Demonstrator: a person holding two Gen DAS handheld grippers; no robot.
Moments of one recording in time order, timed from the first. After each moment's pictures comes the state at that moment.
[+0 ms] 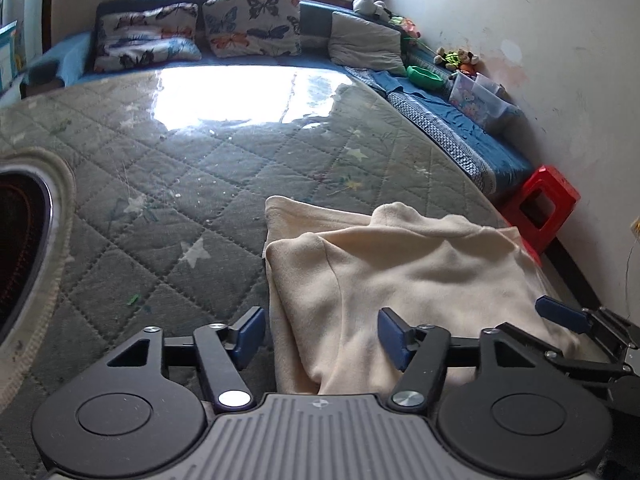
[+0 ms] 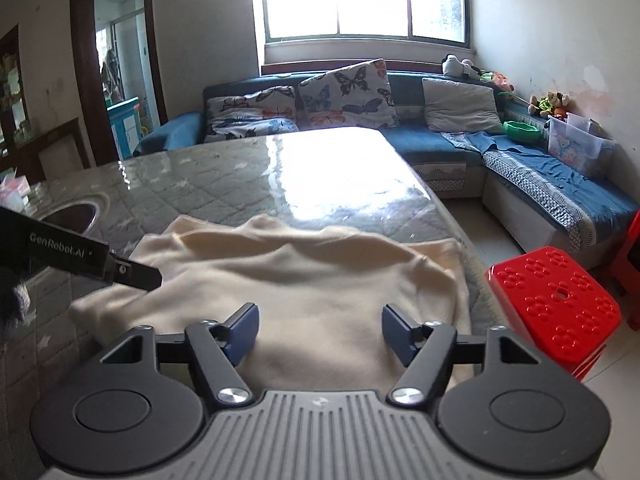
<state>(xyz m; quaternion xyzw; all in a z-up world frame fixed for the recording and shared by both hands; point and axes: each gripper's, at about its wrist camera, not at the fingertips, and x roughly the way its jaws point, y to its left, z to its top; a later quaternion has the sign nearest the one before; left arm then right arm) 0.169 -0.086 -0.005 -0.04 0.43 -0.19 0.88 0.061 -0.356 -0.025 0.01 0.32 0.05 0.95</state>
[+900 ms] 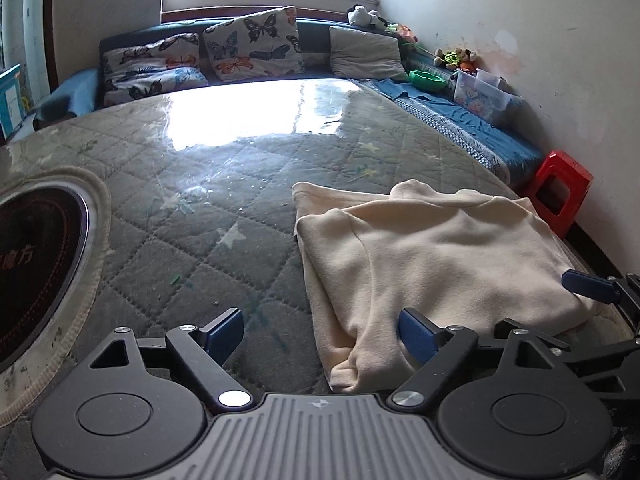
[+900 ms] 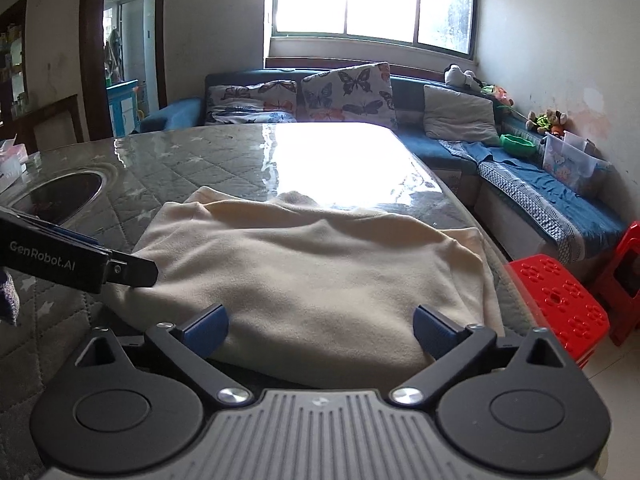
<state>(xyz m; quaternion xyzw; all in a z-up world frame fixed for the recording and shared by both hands) 0.144 -0.074 -0.015 0.00 0.40 -0.17 0.90 0.046 -0.321 -0.031 -0.03 0.32 0.04 0.95</state>
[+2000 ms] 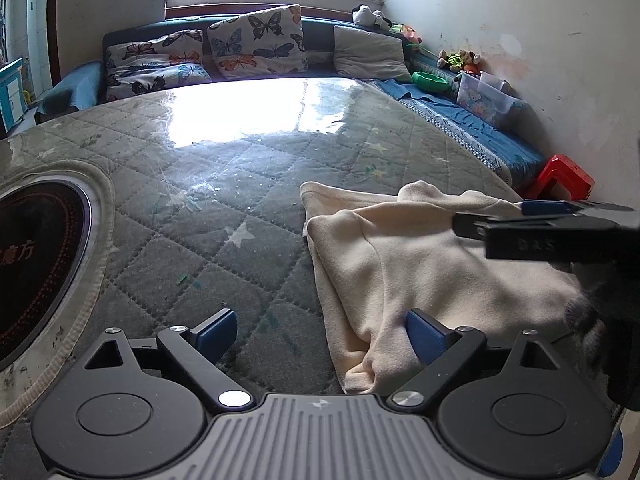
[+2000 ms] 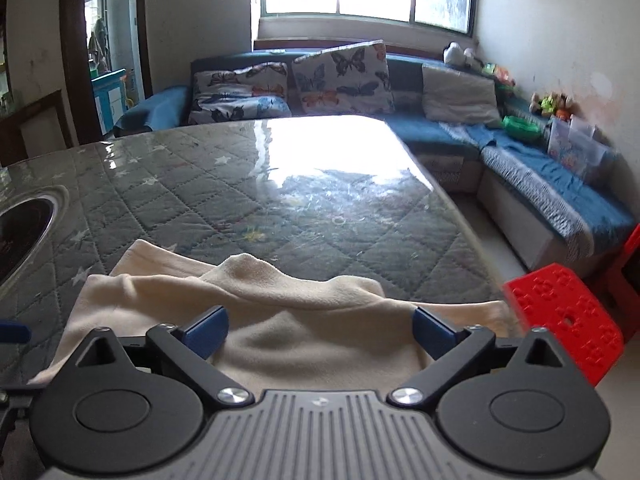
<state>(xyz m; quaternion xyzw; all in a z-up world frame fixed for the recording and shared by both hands) 0.145 -0.066 -0.016 0.00 0.40 -0.17 0.90 0.142 -0.333 -0.024 -0.03 0.34 0.03 0.94</state>
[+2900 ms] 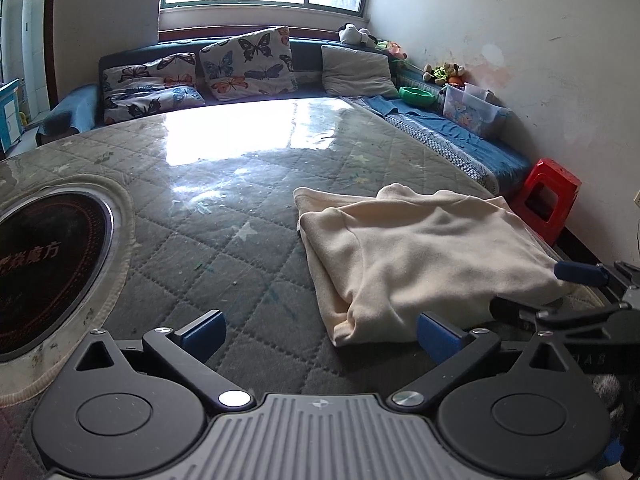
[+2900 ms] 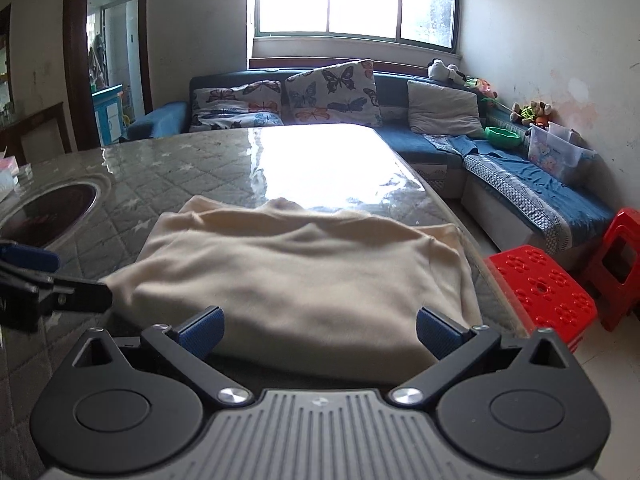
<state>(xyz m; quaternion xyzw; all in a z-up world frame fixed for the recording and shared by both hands) 0.101 -0.053 0.000 0.00 0.37 -0.18 0.91 0.030 -0.318 -0.017 -0.02 0.33 0.02 0.95</state>
